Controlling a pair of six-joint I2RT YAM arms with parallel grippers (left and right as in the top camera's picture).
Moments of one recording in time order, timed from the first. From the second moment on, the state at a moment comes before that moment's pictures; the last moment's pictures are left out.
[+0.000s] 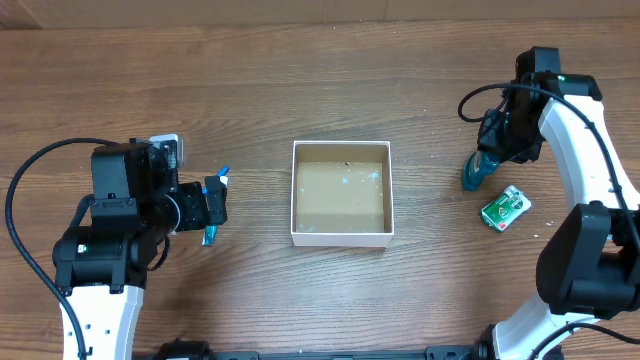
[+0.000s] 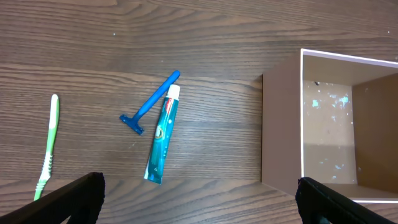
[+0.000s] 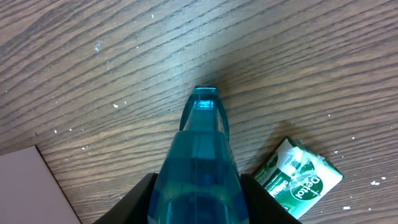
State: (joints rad) left arm 0.02 1.04 1.11 -1.03 0.14 -0.13; right arm -0.11 1.87 1.55 -1.11 -0.04 0.22
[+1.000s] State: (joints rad) left arm 0.02 1.04 1.11 -1.03 0.14 -0.13; right arm 0.71 2.05 1.94 -1.18 0.05 0.51
